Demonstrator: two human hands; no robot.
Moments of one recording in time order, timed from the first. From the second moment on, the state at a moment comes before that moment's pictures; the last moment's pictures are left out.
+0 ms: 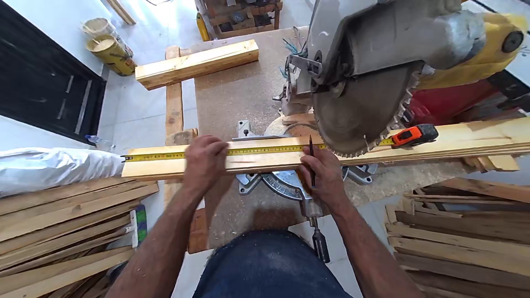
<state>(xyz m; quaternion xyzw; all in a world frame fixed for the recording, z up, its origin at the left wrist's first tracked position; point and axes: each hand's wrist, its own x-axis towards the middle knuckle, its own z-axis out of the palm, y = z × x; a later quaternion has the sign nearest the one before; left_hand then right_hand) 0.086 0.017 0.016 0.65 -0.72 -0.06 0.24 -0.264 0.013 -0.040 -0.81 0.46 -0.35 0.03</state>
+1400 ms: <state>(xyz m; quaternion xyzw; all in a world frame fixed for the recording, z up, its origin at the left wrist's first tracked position) 0.239 0.060 -0.007 0.86 -0.31 -0.08 0.40 -0.259 0.013 -0.043 -0.79 0.46 -0.39 0.03</state>
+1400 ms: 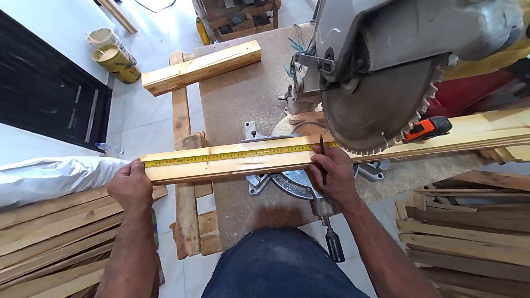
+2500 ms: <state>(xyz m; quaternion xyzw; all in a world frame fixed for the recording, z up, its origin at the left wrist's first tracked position) 0.240 0.061 -0.002 0.85 -0.31 -0.13 0.41 -0.257 0.013 -0.043 -0.79 0.45 -0.41 0.02</state>
